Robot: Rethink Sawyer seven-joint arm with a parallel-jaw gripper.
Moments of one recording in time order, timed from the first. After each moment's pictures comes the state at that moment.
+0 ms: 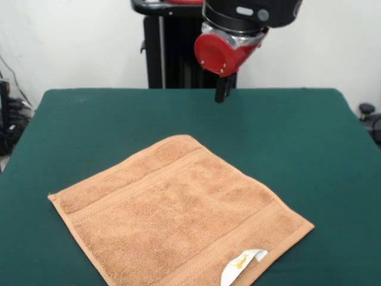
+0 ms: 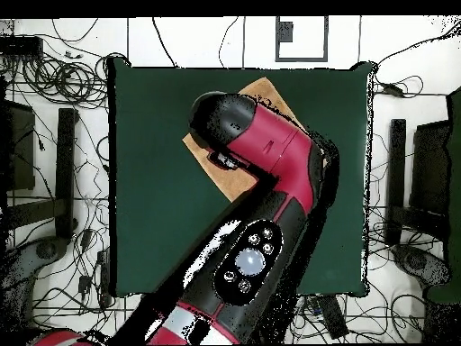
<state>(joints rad) 0.20 -0.30 -0.74 1.20 0.65 1.09 3.32</state>
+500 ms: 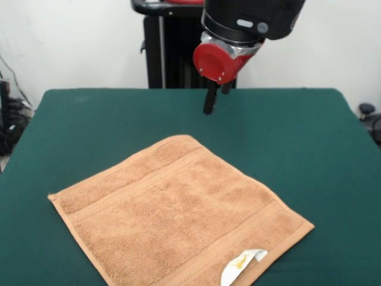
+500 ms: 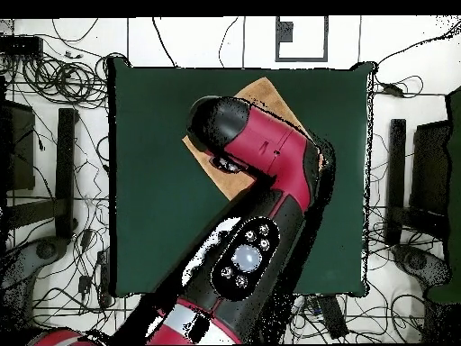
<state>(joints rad) 0.20 -0.30 -0.73 1.20 0.58 1.08 3.32</state>
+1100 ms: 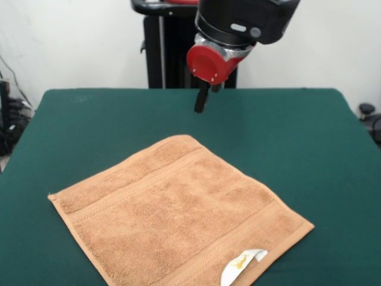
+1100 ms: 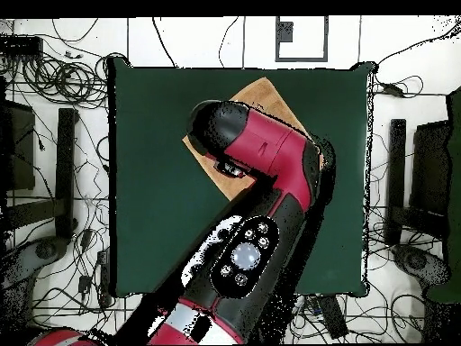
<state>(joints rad) 0.20 -0.30 -0.72 1.20 0.52 1.08 3.32</state>
